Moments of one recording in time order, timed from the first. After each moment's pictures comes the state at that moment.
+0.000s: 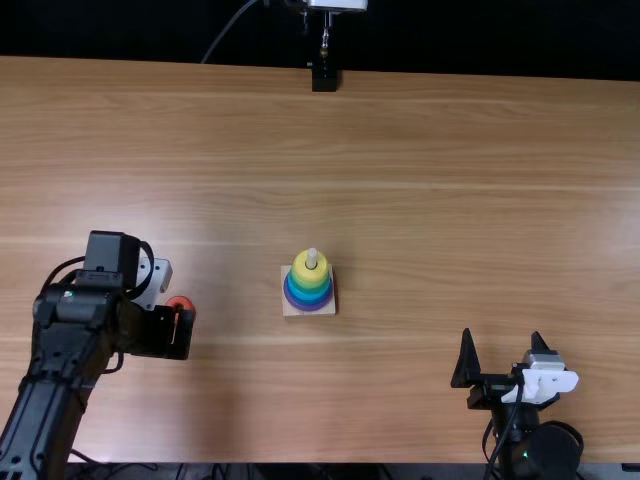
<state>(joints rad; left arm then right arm) -0.06 1.40 0.96 -0.97 0.09 0.03 0.00 0.01 0.06 -0.21 0.01 0.02</state>
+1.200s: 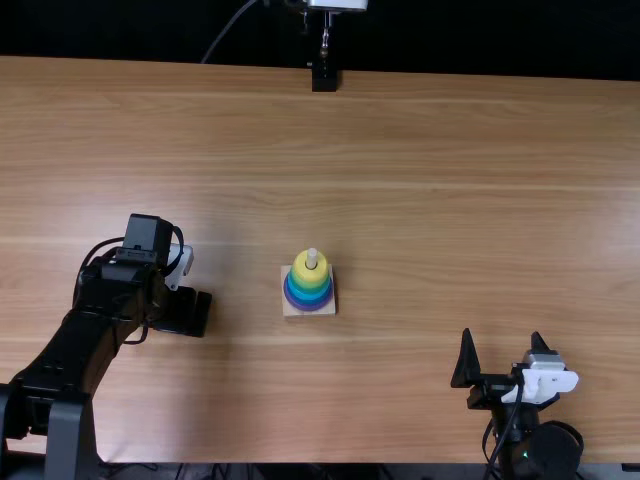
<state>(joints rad) -0.11 1.68 0.96 -0.71 0.03 0.03 0.00 0.01 0.06 -0.21 0.01 0.02</state>
